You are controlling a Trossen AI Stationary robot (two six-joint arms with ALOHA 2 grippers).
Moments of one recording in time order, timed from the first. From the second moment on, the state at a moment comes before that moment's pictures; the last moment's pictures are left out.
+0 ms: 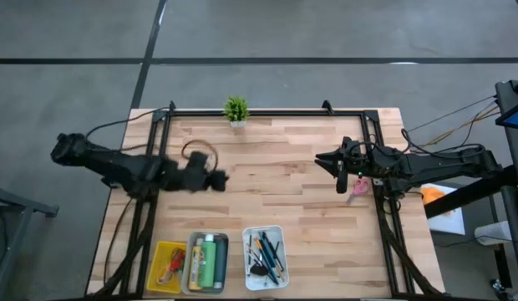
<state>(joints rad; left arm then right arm) -0.26 1.13 0.91 -0.57 -0.47 -1.45 0.06 0.68 0.47 0.08 0.31 0.39</state>
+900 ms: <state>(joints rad) -0.01 1.25 0.91 -0.33 -0.29 -1.29 0.06 0.68 0.47 0.08 0.31 0.39</state>
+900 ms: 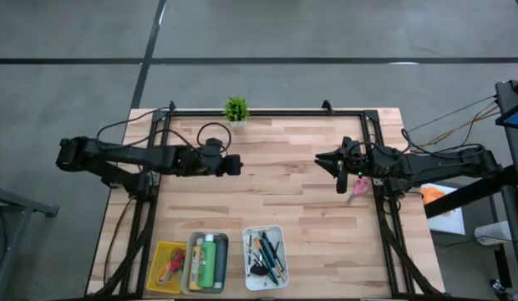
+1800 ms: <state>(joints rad) -0.01 1.25 0.91 -0.34 -0.29 -1.29 0.05 0.68 0.47 0.02 0.16 0.91</state>
